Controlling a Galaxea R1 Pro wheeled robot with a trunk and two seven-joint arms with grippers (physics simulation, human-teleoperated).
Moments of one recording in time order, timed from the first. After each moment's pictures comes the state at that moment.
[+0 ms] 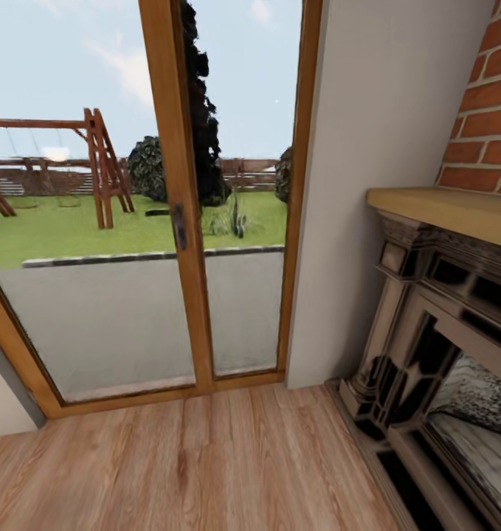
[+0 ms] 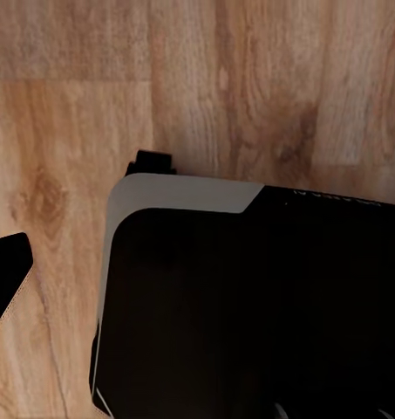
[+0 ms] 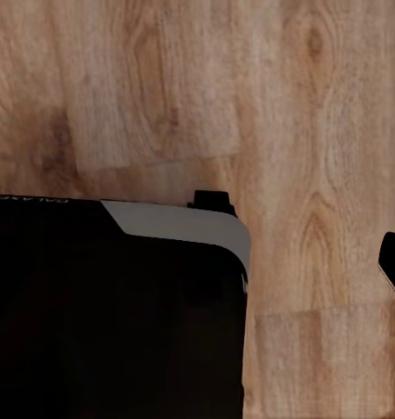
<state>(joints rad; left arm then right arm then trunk) -0.26 0.04 0.00 0.00 0.18 0.06 -0.10 -0.25 0.03 0.49 0.03 -0.43 -0.09 -0.03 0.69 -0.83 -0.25</state>
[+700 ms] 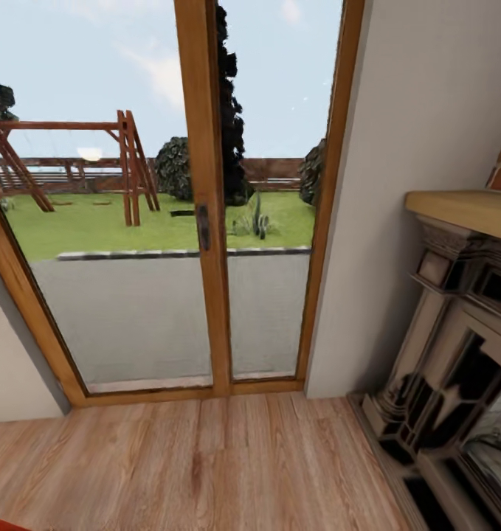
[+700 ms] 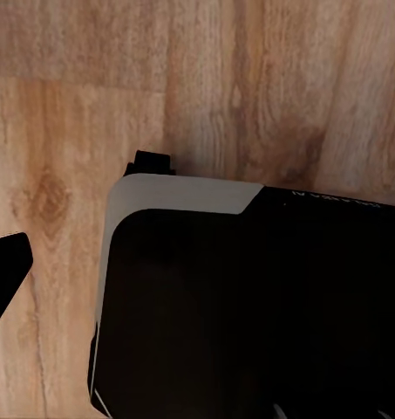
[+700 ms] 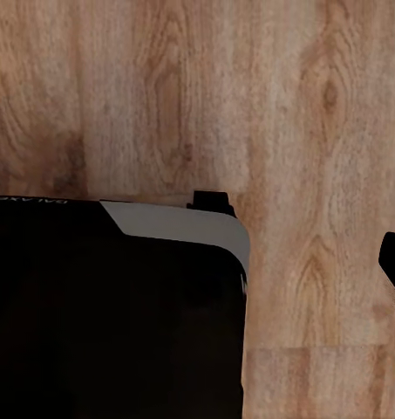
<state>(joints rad) -0.26 0.04 0.00 0.00 0.18 0.06 -0.10 -0.25 0.03 0.49 0.03 -0.43 -0.09 -0.03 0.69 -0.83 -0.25</state>
